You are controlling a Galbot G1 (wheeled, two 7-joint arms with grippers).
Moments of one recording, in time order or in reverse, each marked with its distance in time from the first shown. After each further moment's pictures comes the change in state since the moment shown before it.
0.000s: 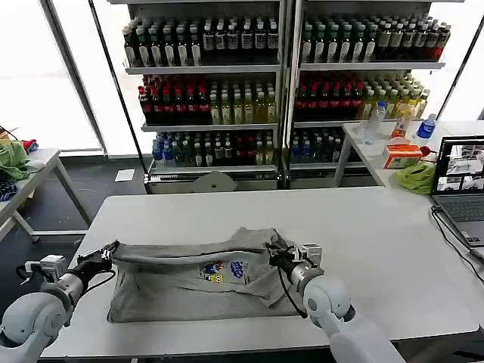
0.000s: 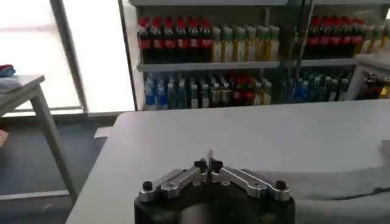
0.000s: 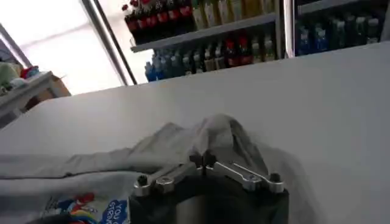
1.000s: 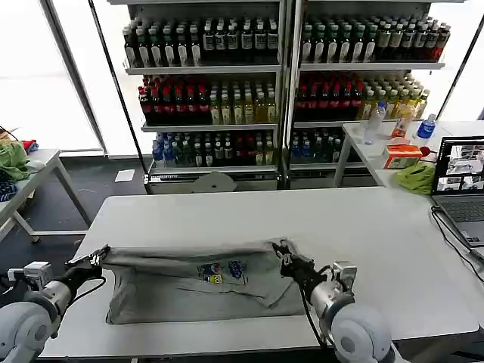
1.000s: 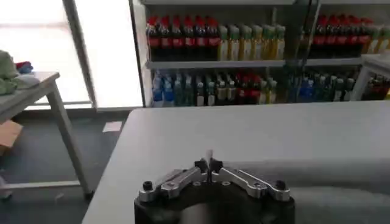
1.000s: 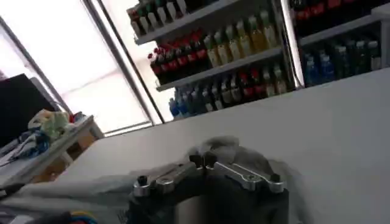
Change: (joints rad) left arm 0.161 -0.020 -0.150 -0.130 -0.021 0.073 -0.024; right arm -0.330 -0.042 0.176 0.384 0.030 -0.001 -0.007
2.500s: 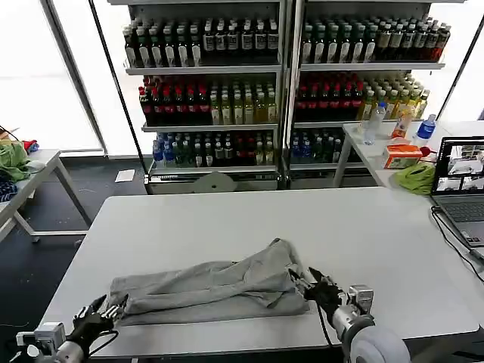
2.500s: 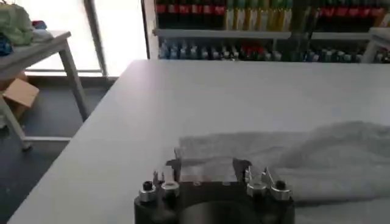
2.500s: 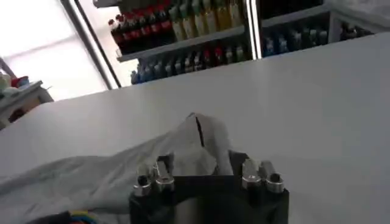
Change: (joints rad) left arm 0.278 -0.216 -0.046 -0.205 0.138 -0.039 -0.071; right arm -0.083 -0.033 0.134 -0.061 -0.137 0.019 -0.096
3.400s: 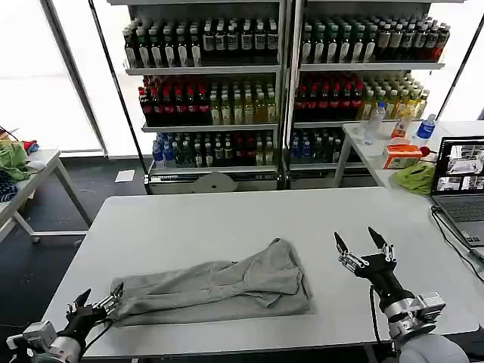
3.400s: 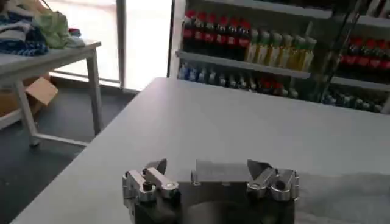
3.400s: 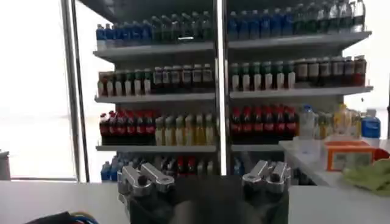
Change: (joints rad) left arm -0.052 -0.121 0.009 0.086 -0.027 -0.103 0.012; right arm -0.164 -0.043 0.259 0.043 -0.181 0.439 -0.172
